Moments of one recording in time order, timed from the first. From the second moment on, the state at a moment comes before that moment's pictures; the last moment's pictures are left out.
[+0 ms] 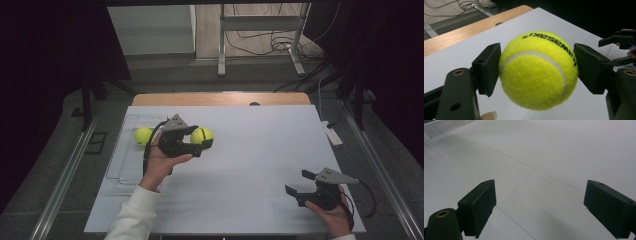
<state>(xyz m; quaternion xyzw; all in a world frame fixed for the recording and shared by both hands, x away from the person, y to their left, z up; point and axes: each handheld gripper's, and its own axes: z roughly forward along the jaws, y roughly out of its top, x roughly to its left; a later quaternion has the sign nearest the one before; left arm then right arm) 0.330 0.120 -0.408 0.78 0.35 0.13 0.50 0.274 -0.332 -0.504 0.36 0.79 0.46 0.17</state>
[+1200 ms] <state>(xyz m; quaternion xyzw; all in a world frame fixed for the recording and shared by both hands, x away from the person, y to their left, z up) 0.334 0.154 -0.405 0.76 0.39 0.15 0.50 0.274 -0.333 -0.504 0.37 0.79 0.46 0.18</state>
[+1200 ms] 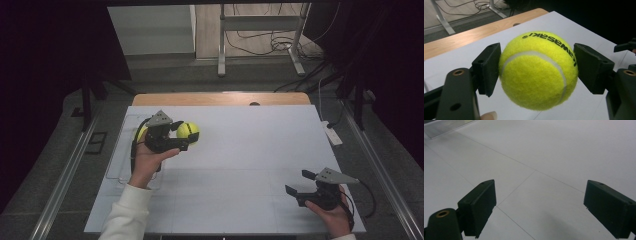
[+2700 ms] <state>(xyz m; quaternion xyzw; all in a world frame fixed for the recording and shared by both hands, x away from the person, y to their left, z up) 0.338 0.197 -0.407 0.73 0.45 0.18 0.48 0.274 -0.332 -0.504 0.36 0.79 0.46 0.18</state>
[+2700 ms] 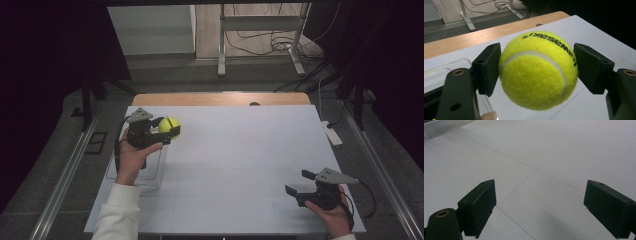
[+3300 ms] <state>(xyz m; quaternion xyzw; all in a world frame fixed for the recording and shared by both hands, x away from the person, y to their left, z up) 0.339 0.212 -0.413 0.73 0.47 0.20 0.46 0.274 -0.332 -0.504 0.36 0.79 0.46 0.18</state>
